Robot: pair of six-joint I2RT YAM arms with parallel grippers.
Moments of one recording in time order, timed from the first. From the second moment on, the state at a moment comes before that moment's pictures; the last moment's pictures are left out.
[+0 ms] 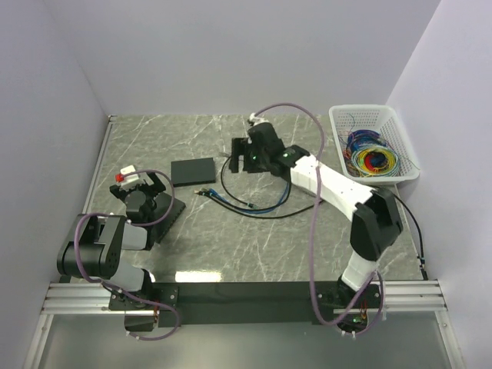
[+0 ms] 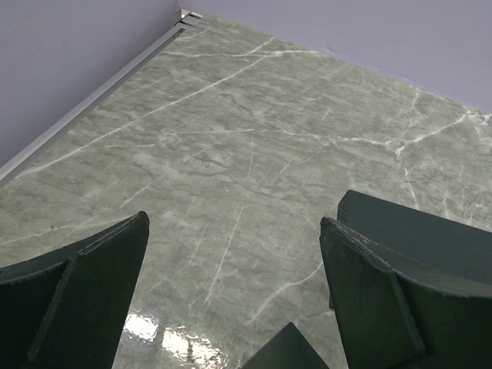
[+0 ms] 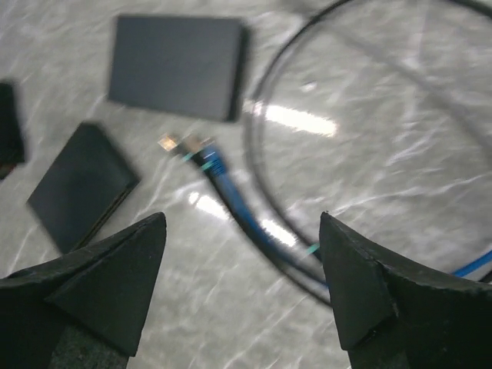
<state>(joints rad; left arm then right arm) -0.05 1.48 0.21 1.24 -0.40 -0.19 0.72 1.70 1.44 -0.42 0.07 0.51</state>
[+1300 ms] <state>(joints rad) -0.05 1.48 0.21 1.24 -0.40 -0.19 0.39 2.16 1.70 -0.49 0.21 0.48</state>
